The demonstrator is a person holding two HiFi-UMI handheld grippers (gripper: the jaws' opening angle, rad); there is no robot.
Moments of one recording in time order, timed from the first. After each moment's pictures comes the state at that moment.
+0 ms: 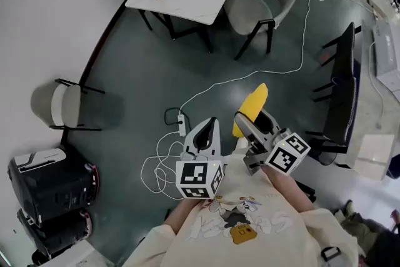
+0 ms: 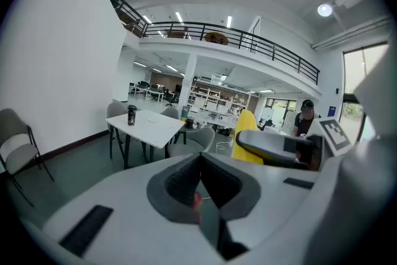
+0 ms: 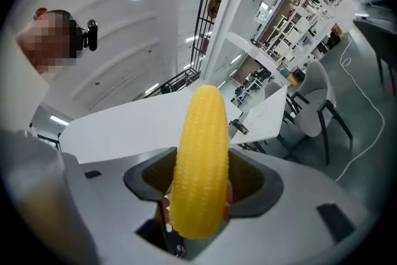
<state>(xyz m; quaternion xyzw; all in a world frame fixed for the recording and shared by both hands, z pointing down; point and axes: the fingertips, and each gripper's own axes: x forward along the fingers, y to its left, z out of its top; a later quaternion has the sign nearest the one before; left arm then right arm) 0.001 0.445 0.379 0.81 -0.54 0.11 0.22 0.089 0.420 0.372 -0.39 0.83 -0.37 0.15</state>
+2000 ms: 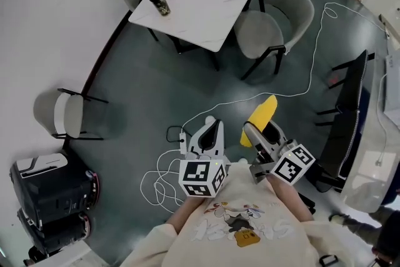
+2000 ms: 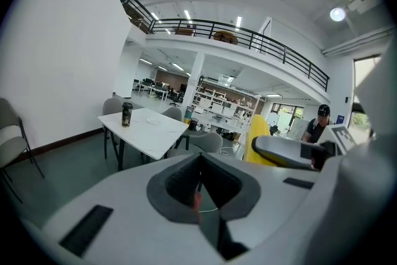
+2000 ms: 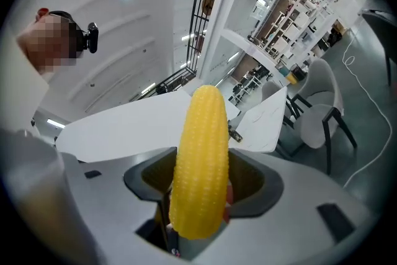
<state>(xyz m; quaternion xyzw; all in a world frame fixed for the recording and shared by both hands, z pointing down) 0.021 0.282 0.400 0.80 -0.55 0.09 0.25 0.122 0.273 0.390 -0.39 0.83 -0.38 0.14</state>
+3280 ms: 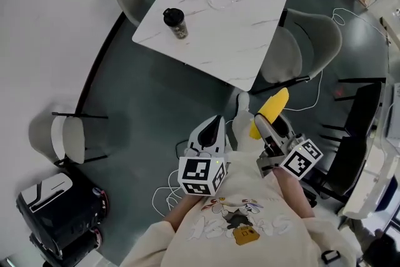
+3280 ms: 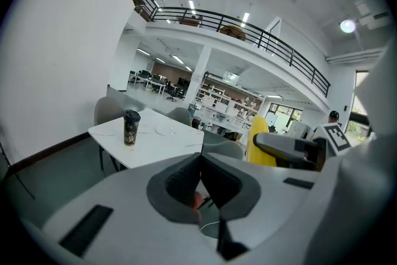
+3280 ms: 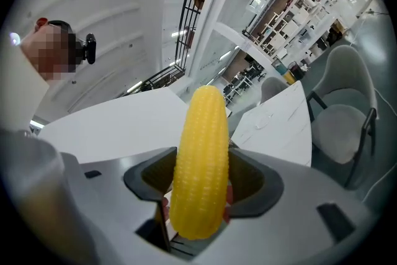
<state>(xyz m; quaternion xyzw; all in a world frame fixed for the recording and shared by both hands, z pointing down) -0.148 0.005 0.411 0.81 -0.51 0.09 0.28 -0.024 -0.010 0.398 -0.43 0.80 -0.40 0.12</state>
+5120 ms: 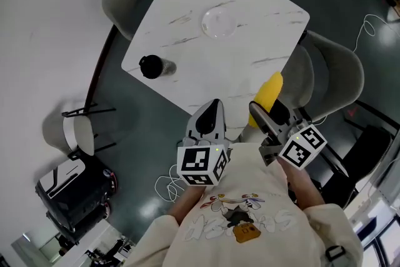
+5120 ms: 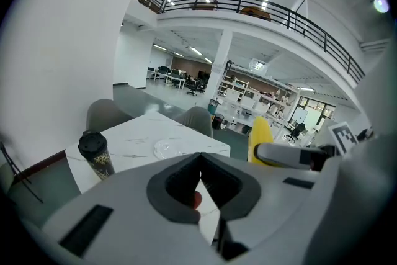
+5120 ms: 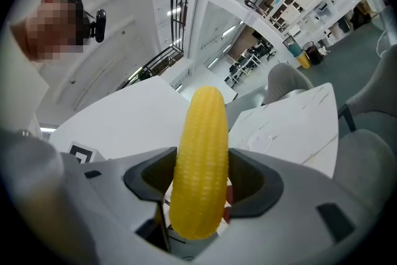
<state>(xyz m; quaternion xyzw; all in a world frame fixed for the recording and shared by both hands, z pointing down) -0.056 -0.327 0.446 0.73 -0.59 0.14 0.30 0.056 -0.349 0.450 -0.35 0.83 -0.44 0.05</state>
